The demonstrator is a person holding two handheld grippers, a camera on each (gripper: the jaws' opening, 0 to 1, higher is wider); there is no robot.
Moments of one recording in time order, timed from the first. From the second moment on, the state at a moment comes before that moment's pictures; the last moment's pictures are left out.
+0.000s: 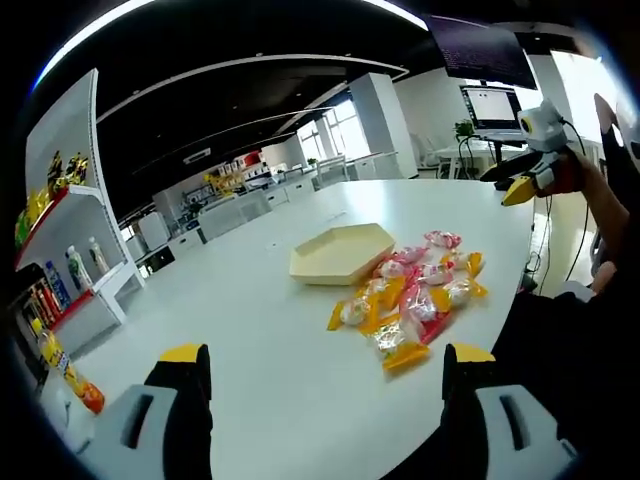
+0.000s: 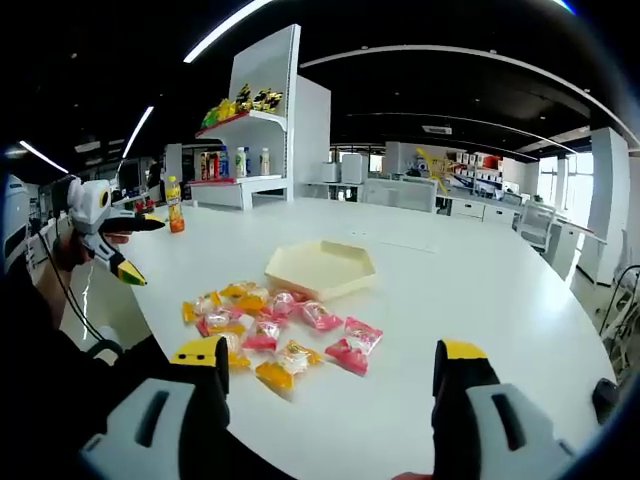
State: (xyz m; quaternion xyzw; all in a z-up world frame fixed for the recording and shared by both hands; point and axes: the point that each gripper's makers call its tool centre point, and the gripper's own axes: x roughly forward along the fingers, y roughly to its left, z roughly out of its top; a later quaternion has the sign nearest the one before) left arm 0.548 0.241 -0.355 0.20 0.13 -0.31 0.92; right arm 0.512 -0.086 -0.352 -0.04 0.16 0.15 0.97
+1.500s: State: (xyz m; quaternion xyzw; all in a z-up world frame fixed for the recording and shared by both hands) left arm 0.555 0.236 -0.367 0.21 0.13 -0.33 0.91; right arm 0.530 -0.083 -0.369 -0.05 0.19 0.14 0.97
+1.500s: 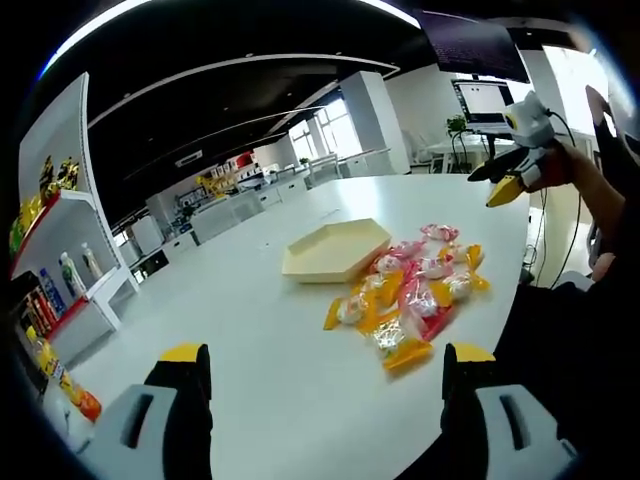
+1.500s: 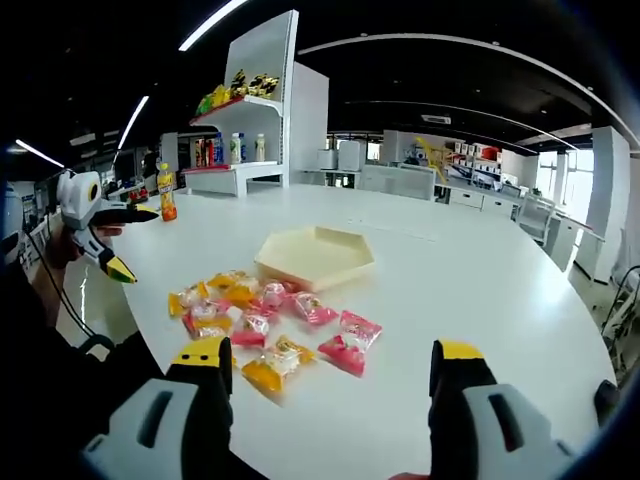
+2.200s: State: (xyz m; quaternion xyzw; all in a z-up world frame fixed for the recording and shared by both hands) left arm 0.552 0.230 -0.362 0.22 0.13 -0.33 0.91; right arm 0.550 -0.088 -0.388 -0.04 0.20 0.13 0.97
